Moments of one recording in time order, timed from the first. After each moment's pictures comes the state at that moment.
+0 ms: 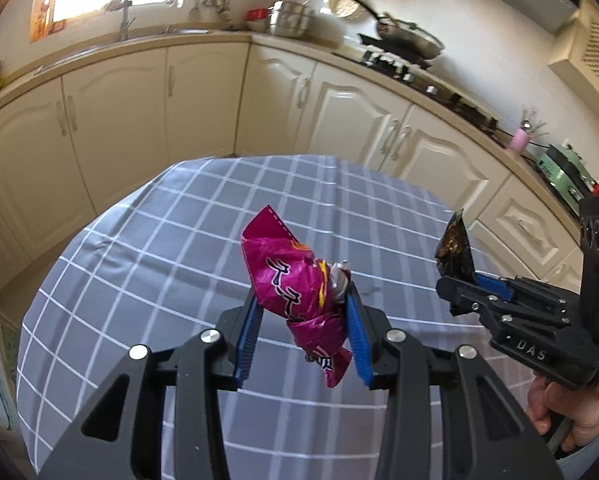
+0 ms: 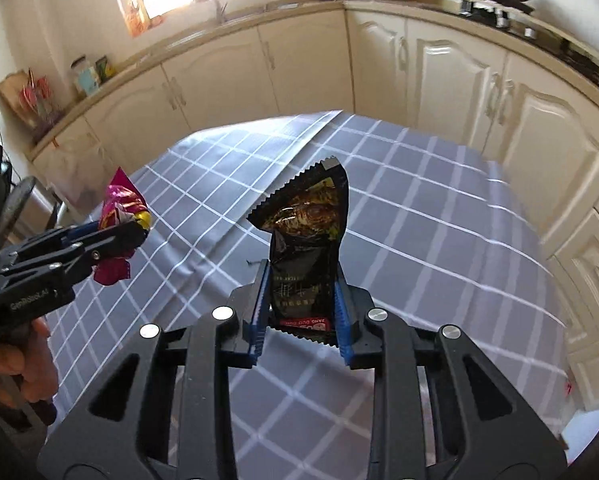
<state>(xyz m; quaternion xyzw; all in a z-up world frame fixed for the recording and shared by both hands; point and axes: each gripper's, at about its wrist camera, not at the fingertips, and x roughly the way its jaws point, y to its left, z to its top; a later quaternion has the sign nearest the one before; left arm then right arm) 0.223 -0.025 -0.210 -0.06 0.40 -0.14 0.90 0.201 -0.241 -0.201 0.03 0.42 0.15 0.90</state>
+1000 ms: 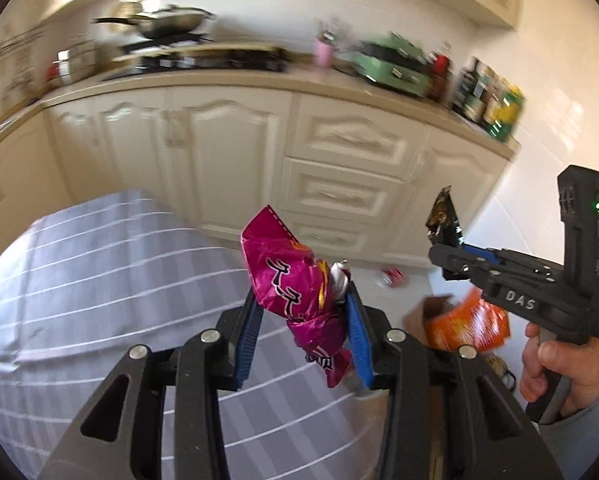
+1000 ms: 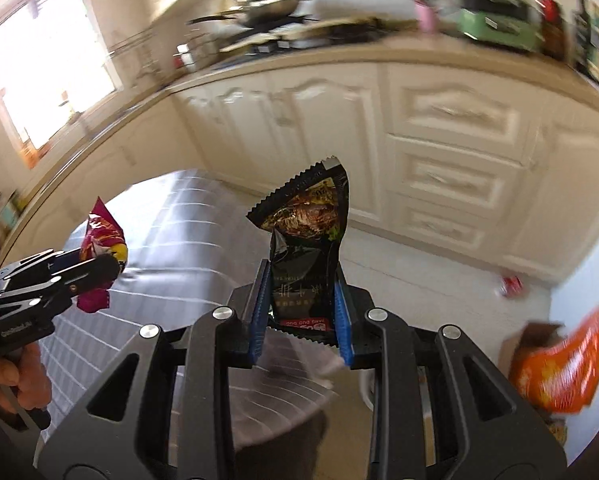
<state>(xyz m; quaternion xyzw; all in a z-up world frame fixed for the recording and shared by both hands) 0.100 -0.335 -0.177 0.10 0.38 -0.40 0.83 -0.014 -0.527 -0.188 0.18 0.35 -0.10 0.91</state>
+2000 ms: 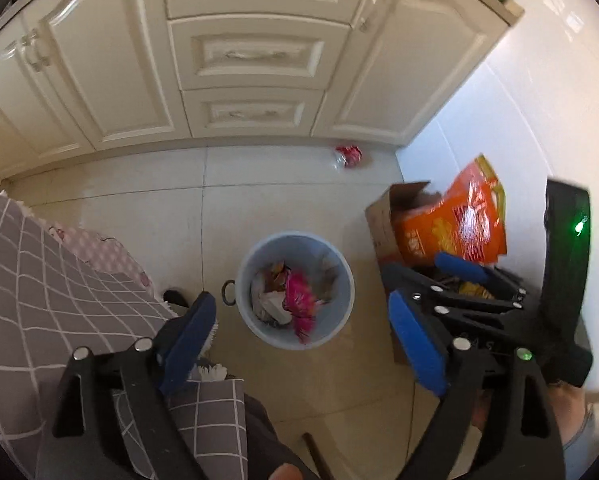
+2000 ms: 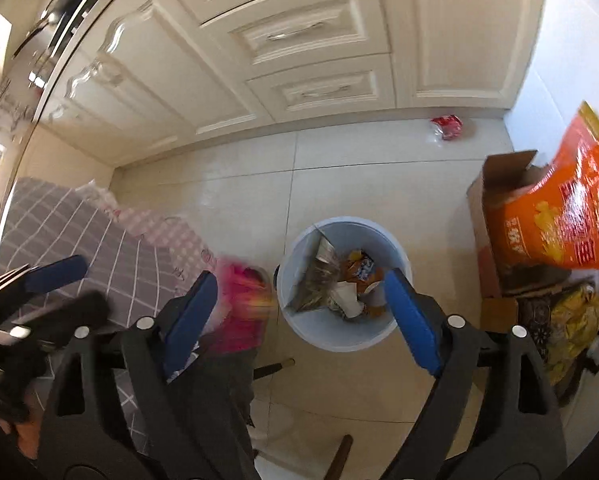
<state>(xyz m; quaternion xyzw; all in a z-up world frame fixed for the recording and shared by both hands) 0.089 -0.552 -0.343 0.21 0.55 -0.43 0.69 -0.061 -0.665 -0.373 0.36 0.45 -0.23 0.78</state>
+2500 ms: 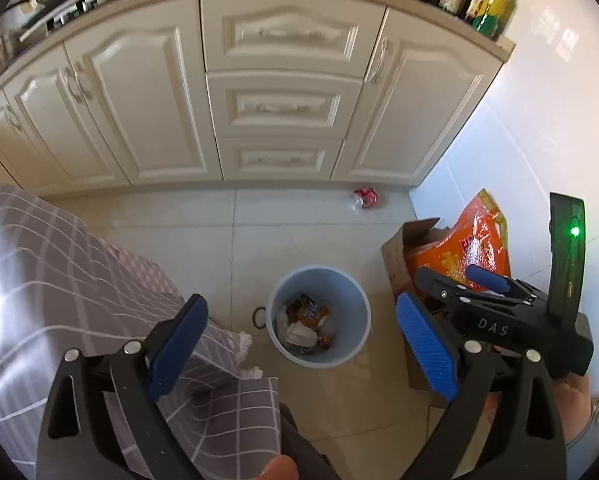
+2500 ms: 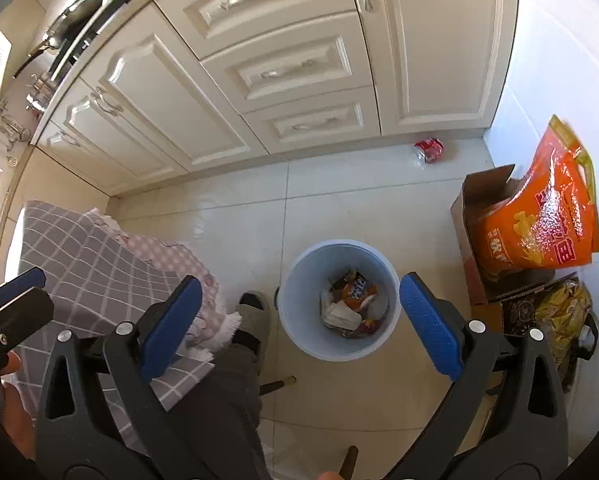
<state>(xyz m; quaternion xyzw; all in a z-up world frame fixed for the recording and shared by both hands) 0.081 -0.502 -0.269 0.19 0.47 -0.42 0.75 -0.070 -0.646 -0.317 0.34 0.41 -0.26 0.81</state>
